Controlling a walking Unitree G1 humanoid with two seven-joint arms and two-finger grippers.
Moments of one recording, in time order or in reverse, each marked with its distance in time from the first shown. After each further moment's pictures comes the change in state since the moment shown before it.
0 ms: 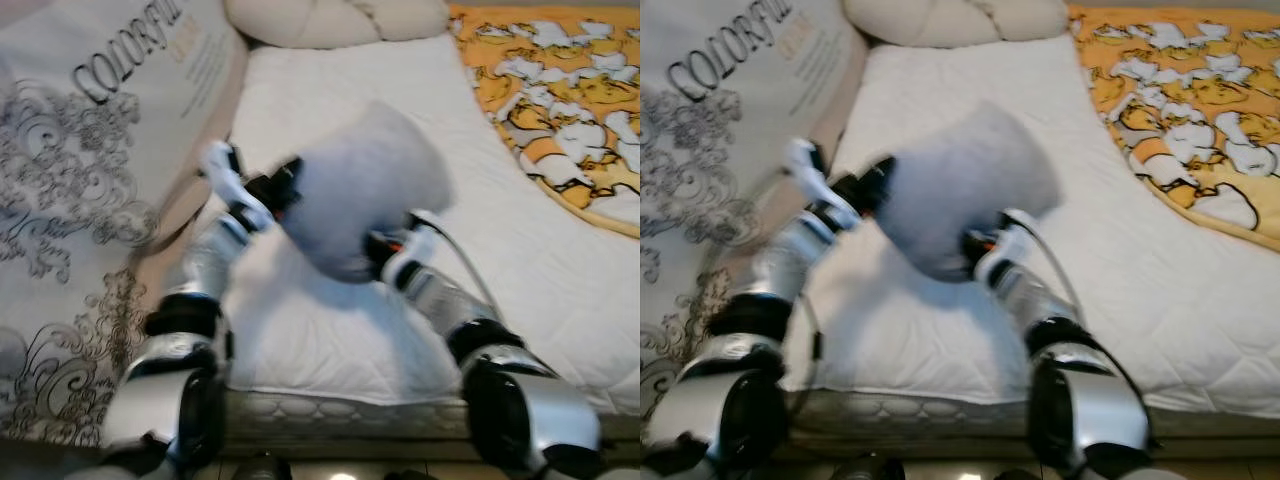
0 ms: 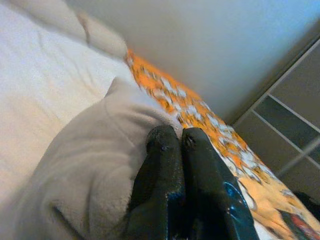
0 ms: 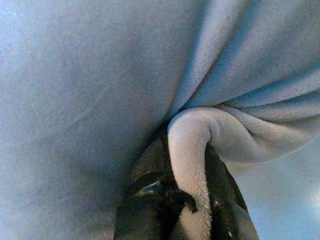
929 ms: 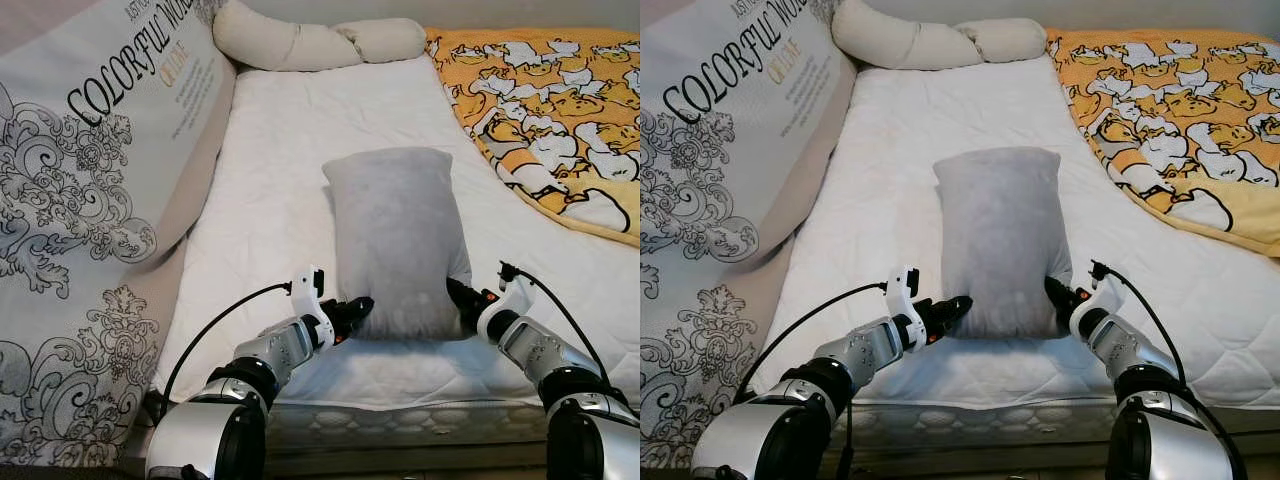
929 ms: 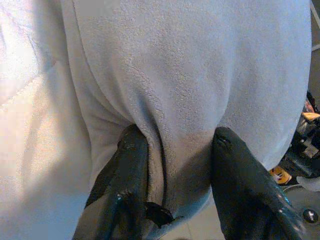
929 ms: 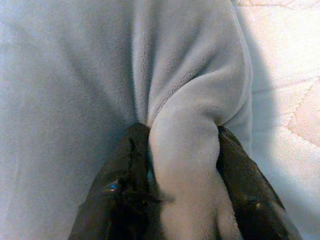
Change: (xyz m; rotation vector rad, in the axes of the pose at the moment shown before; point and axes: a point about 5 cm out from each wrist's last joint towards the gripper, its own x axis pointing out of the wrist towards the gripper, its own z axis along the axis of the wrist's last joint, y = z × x) left arm -0.036 -0.023 -0.188 -0.259 0.617 0.115; right arm -0.107 -0.121 0.012 0.017 -0.014 -0.364
